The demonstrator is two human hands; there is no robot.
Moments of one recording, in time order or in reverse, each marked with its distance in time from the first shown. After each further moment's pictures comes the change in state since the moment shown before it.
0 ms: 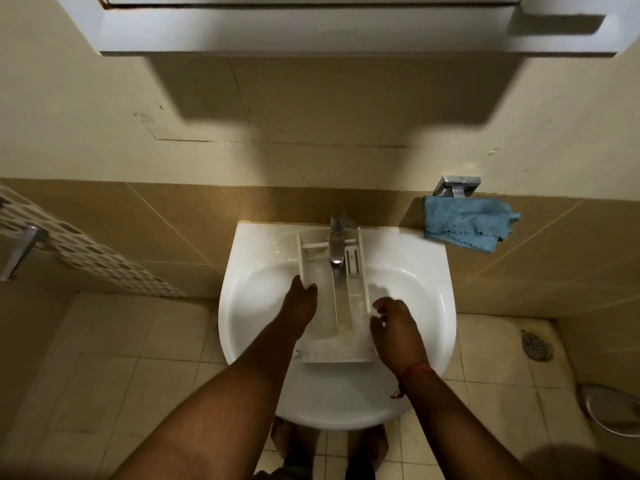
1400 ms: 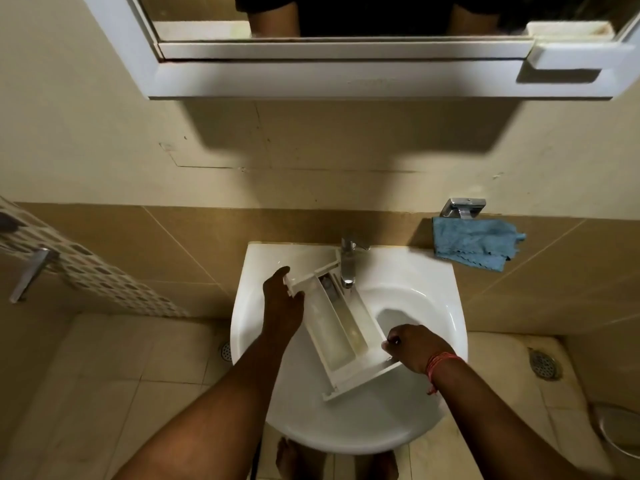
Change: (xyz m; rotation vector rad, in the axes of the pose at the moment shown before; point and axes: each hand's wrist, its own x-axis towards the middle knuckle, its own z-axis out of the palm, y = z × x) left_hand 0.022 -0.002 -0.051 0.111 0.228 0.359; right_hand 0.038 0.006 -0.023 -0.495 -0.452 0.040
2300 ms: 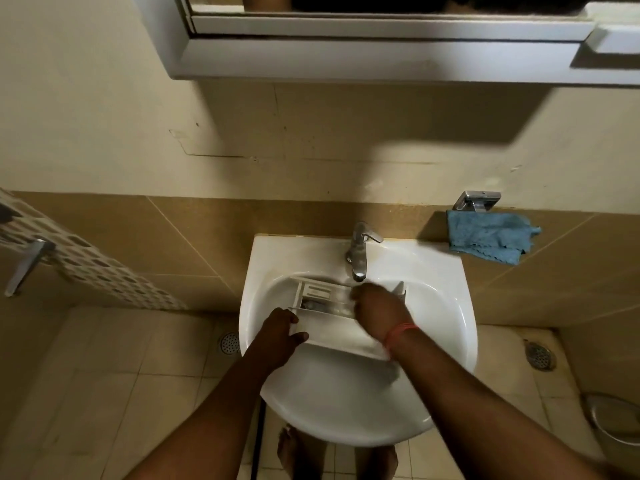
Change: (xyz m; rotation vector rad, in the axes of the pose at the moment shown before) left_hand -0.027 -0.063 -0.035 0.462 -0.347 0.063; right_hand 0.027 -0.093 -0.004 -0.236 0.355 -0.241
